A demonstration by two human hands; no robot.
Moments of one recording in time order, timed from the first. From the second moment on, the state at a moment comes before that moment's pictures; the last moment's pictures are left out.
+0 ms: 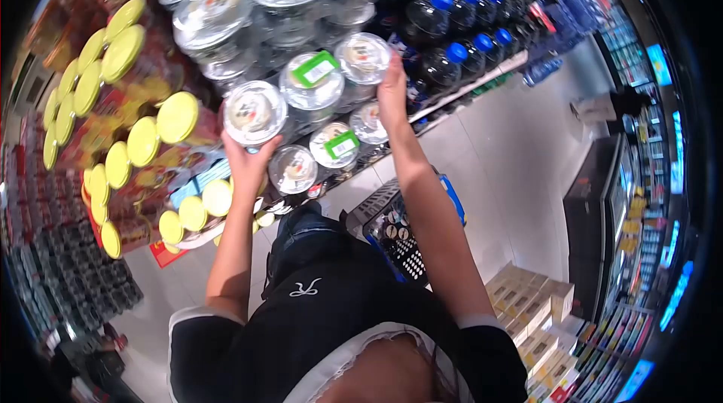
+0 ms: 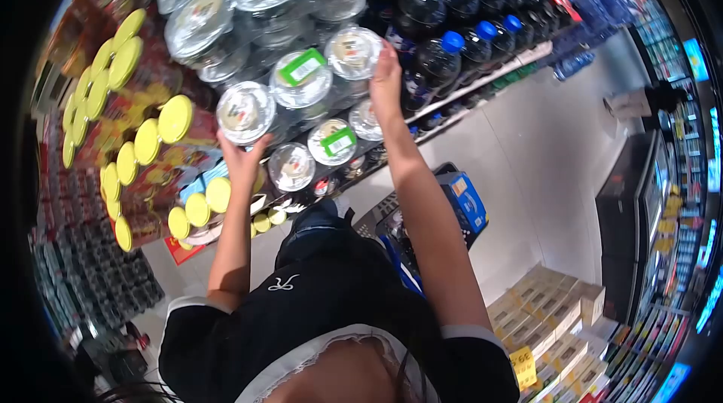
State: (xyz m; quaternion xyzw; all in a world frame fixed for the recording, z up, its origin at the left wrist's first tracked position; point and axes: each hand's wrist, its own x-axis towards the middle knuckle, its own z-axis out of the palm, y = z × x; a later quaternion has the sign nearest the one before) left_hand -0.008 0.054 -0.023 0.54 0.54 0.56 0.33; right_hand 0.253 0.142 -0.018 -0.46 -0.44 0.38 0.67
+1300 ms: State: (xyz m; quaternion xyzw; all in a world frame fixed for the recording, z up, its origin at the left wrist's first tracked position) left_hand 0.218 -0.137 -0.184 0.88 -0.21 -0.18 0.39; right_hand 0.327 -0.384 -0.170 -0.83 -0.42 0.37 0.04
